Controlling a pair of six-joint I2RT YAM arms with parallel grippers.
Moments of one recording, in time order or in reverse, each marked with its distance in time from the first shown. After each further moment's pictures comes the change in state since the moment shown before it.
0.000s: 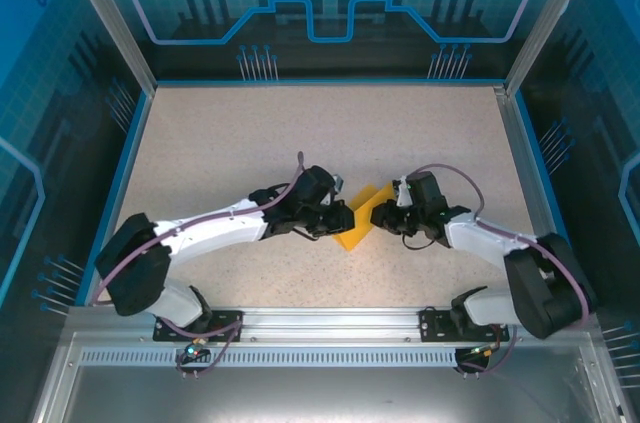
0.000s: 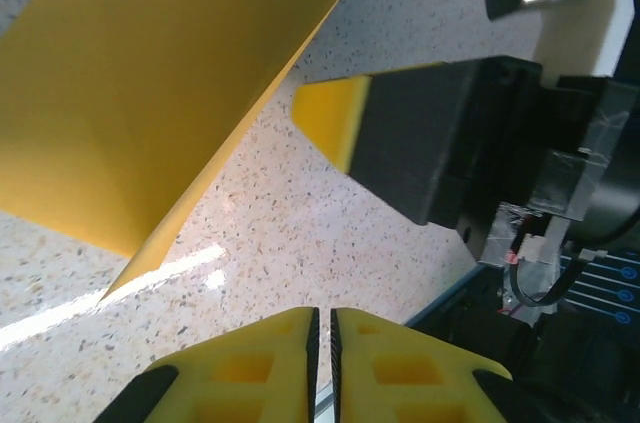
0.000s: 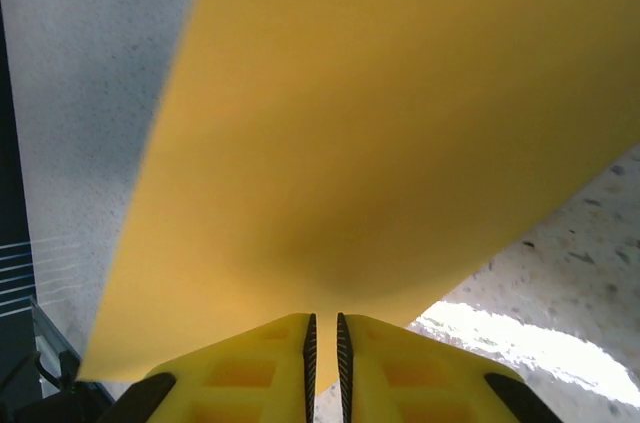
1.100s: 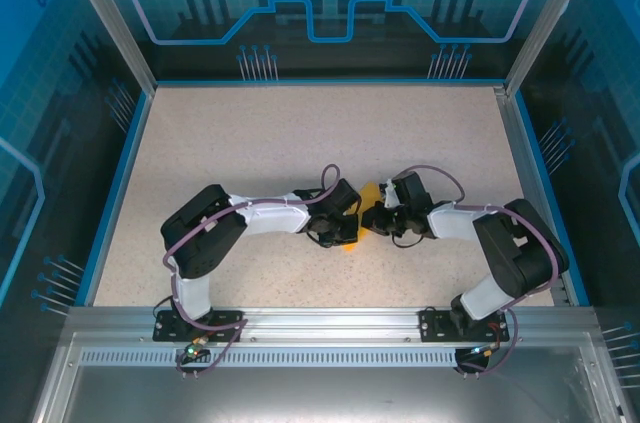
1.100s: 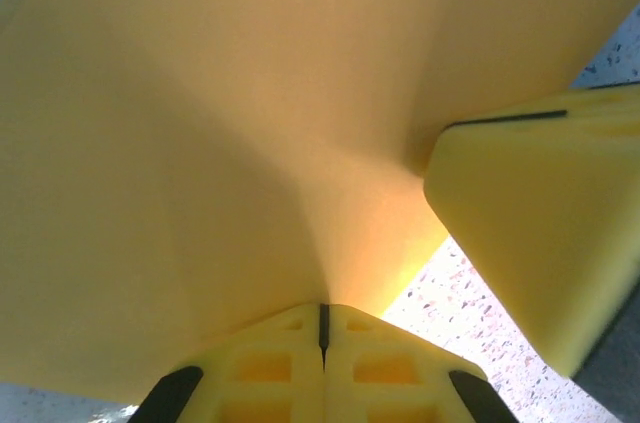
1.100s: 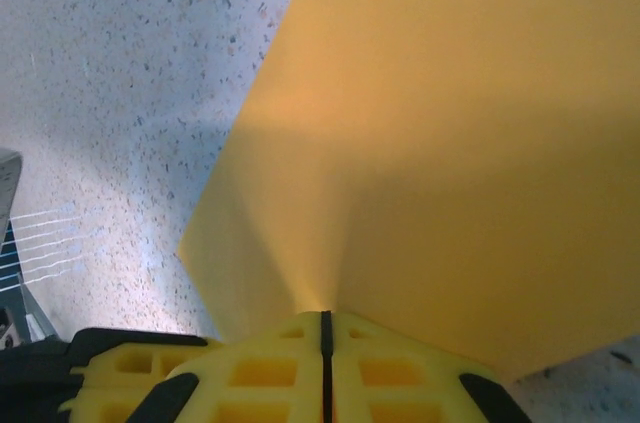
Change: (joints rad) left arm -0.015 0.365 0.116 -0.045 -0.065 0.019; right arm 0.032 0.203 0.035 0.109 -0.049 -0.002
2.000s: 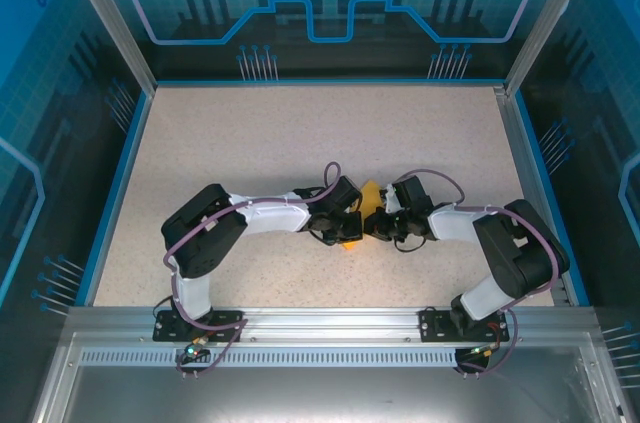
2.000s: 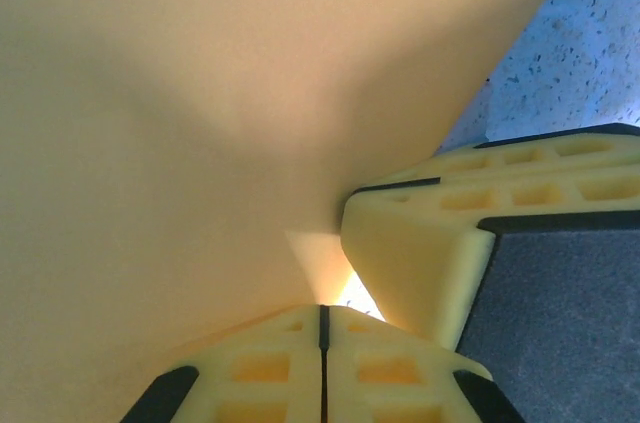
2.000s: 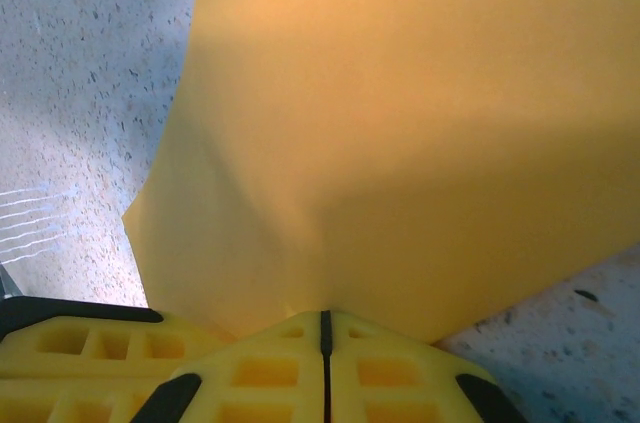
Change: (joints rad) left arm 0.009 0.006 0.010 0.049 0.045 0.003; right arm 0.000 0.009 -0.007 -0.054 -0.009 -0.038
